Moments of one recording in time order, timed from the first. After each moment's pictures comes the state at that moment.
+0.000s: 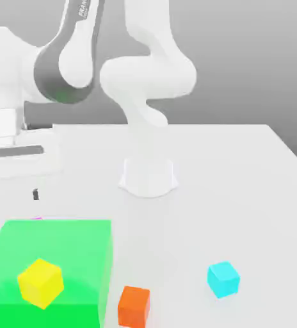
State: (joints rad) arm 0.12 -0.09 -0.81 -2.69 0.23 2.73 -0.30
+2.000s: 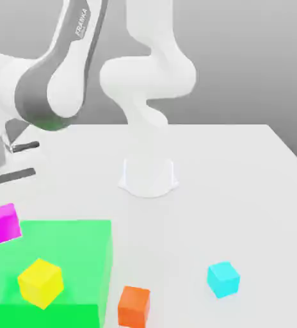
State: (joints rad) arm 0.23 0.09 -0.65 -2.29 0.15 2.35 -0.43
